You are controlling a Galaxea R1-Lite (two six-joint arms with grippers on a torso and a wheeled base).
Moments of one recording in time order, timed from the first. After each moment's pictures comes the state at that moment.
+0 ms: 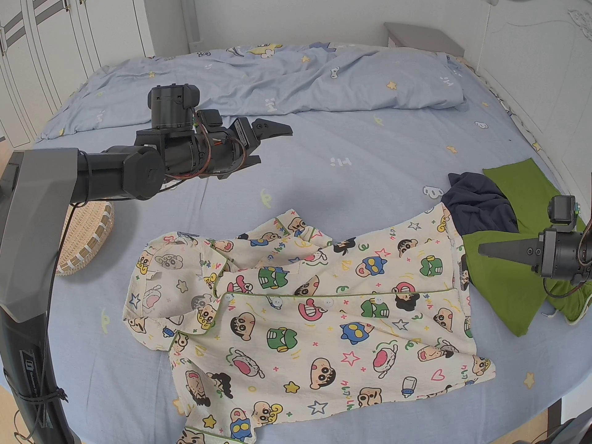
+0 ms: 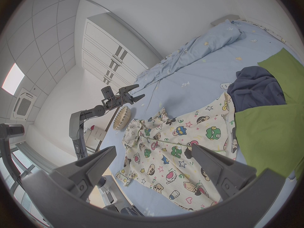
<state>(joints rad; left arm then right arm) -0.30 2.21 -1.81 -0.20 -0.49 -0.64 0.07 1.35 -0.71 -0.16 0.78 0.23</state>
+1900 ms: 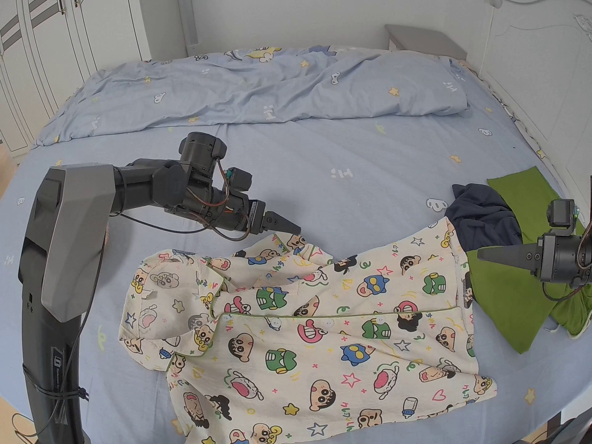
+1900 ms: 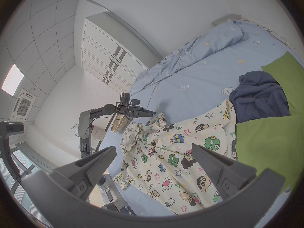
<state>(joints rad) -0.30 2.39 -2.00 0.37 -0.67 0.07 0.07 1.35 -0.70 -0.16 0.78 0.22</state>
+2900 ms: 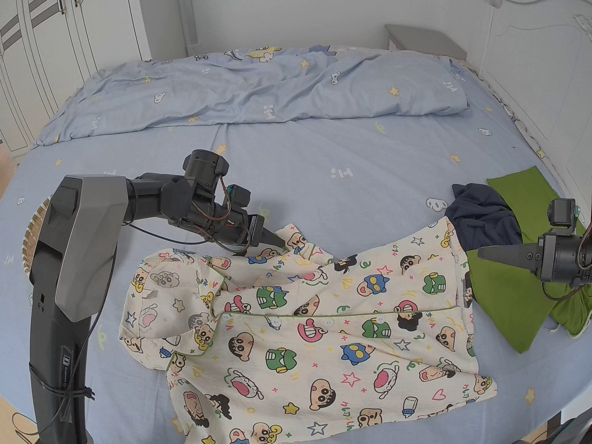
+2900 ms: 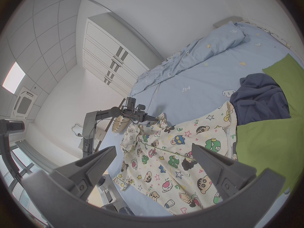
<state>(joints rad) -0.29 2.45 -2.00 0.37 -0.64 0.02 0.07 1.34 -0.69 -0.19 0.78 0.22</state>
